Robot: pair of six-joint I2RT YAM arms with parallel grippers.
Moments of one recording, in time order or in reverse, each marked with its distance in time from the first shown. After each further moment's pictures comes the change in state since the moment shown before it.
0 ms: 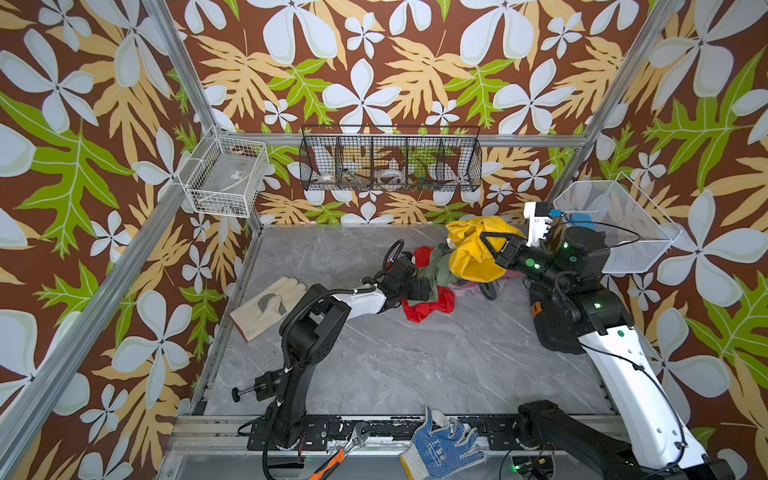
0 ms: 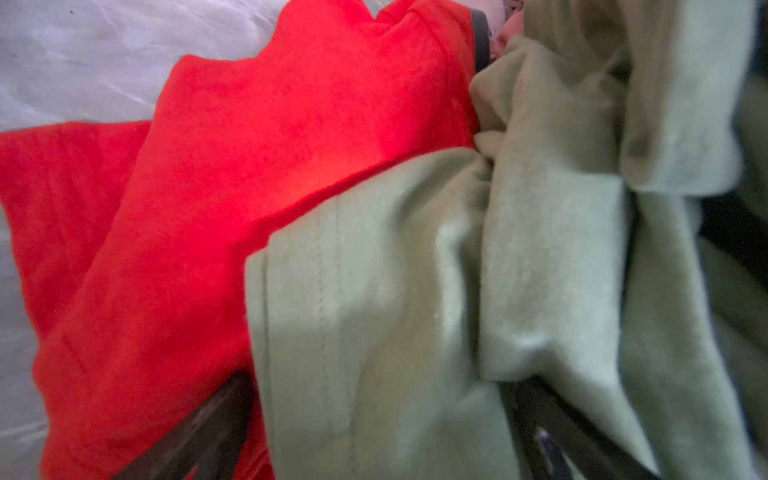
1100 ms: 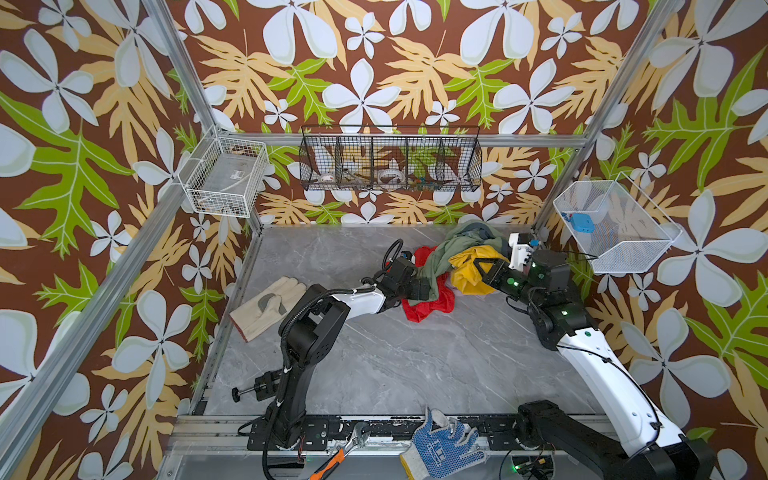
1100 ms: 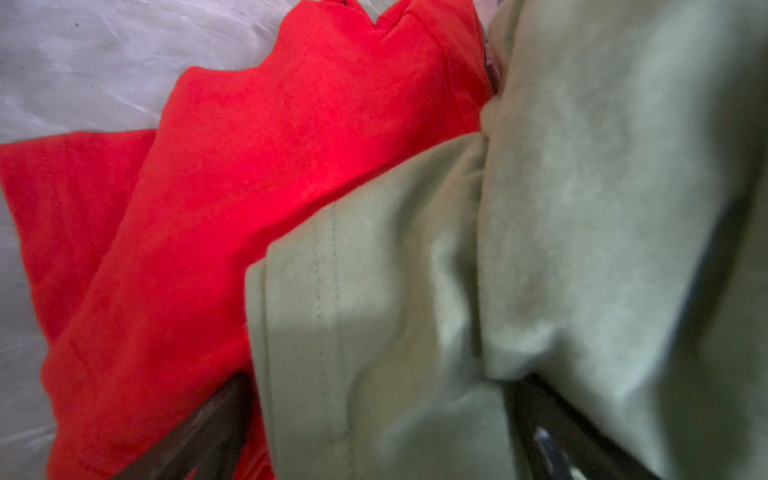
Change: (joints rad) left arm 0.004 -0.003 0.000 0.007 0.003 0.010; right arm 0.005 -0.013 -0.326 0.118 0.123 0.080
